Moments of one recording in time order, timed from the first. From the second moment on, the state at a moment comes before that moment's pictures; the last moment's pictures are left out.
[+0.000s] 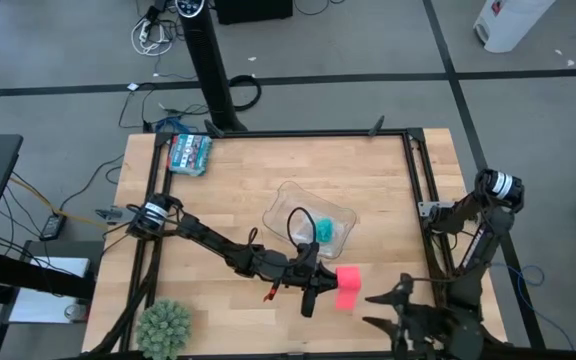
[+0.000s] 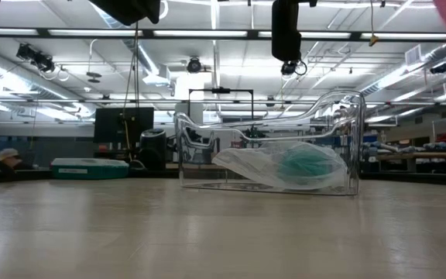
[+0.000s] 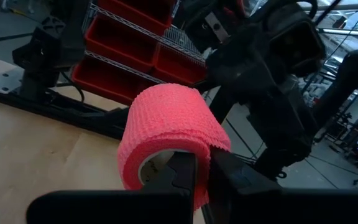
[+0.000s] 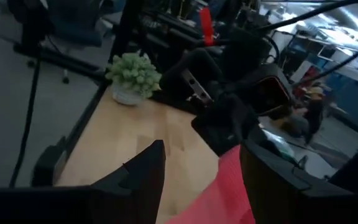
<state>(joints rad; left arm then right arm) -0.37 2.07 1.28 0.85 -0.21 -0.45 1.20 1.57 0.92 0.32 1.36 -0.04</state>
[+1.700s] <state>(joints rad) -0.42 2.07 1.28 0.93 -0.37 -0.26 1.03 1.57 0.67 0.39 1.02 0.42</state>
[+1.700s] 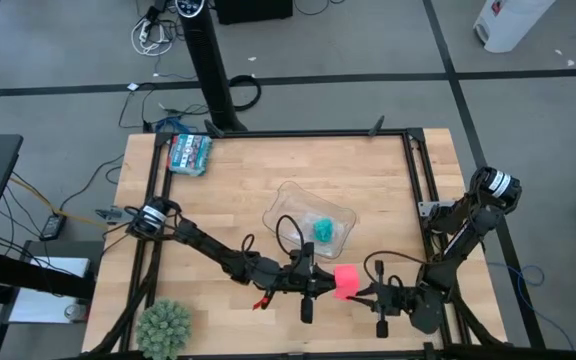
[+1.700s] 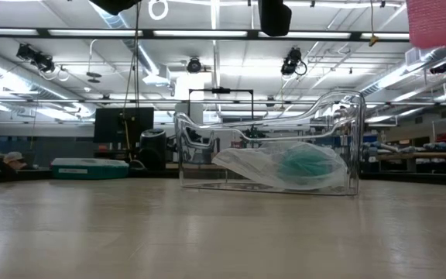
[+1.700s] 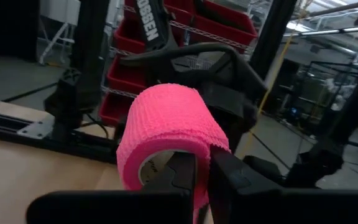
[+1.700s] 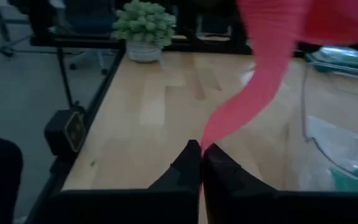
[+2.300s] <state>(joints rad) -0.40 2.07 1.28 0.95 -0.48 -0.13 1.04 1.57 0.67 0.64 0.75 0.23</state>
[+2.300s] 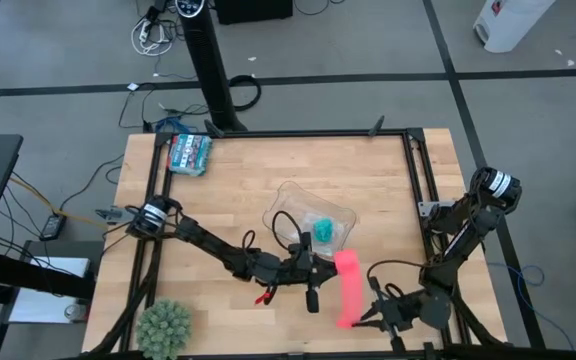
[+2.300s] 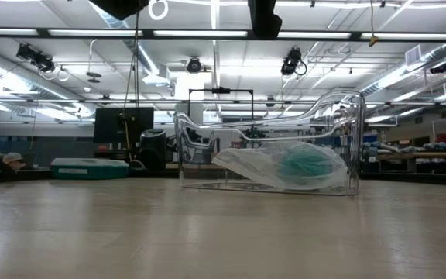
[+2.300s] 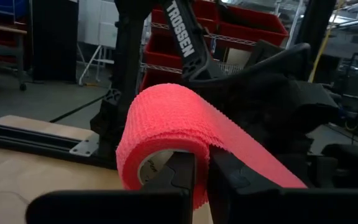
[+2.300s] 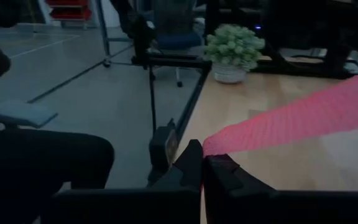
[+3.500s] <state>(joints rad) -0.45 2.07 1.28 0.94 -0.26 -0.27 0.88 1.57 0.67 0.38 0.95 0.20</state>
